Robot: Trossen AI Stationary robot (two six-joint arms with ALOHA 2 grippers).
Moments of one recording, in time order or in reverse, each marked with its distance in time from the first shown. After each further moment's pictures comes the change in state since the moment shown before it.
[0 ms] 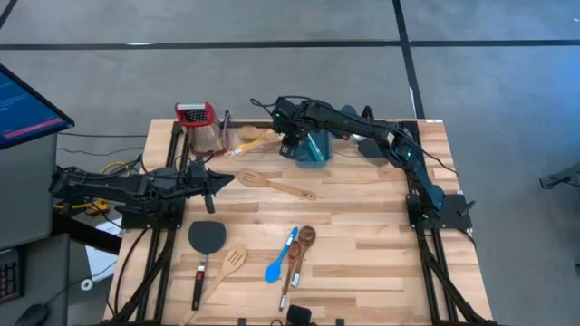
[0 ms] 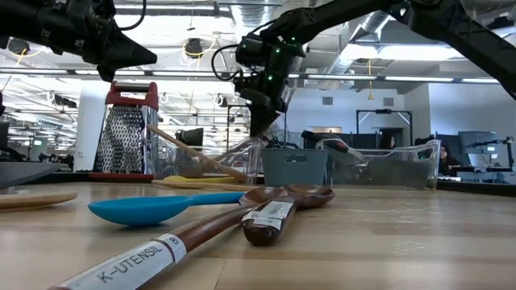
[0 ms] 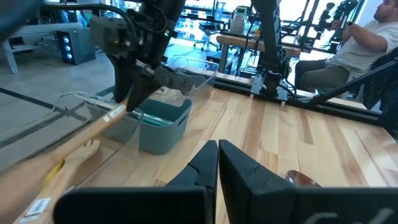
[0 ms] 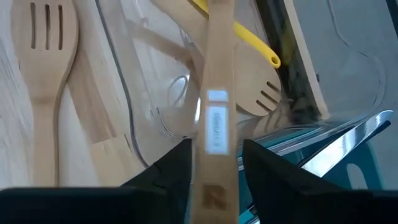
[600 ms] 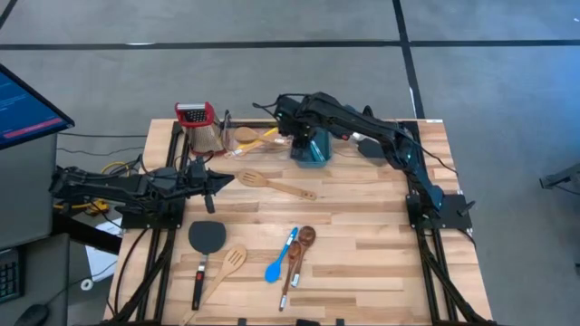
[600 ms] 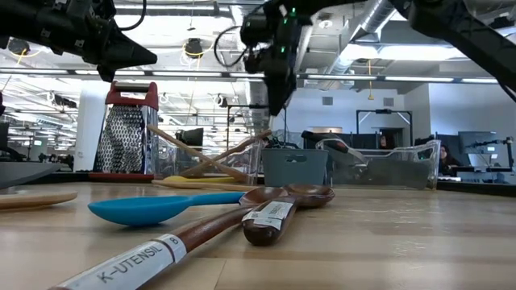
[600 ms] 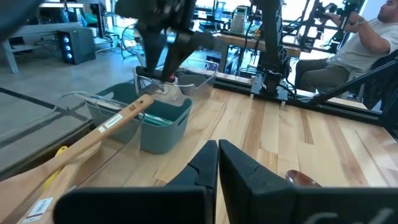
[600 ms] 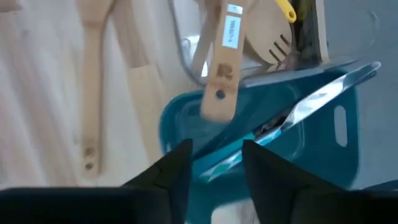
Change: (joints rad) left arm 0.000 0.002 0.000 -0.001 0.000 0.000; right arm 0.040 -0.001 0.232 -0.417 0.008 -0.056
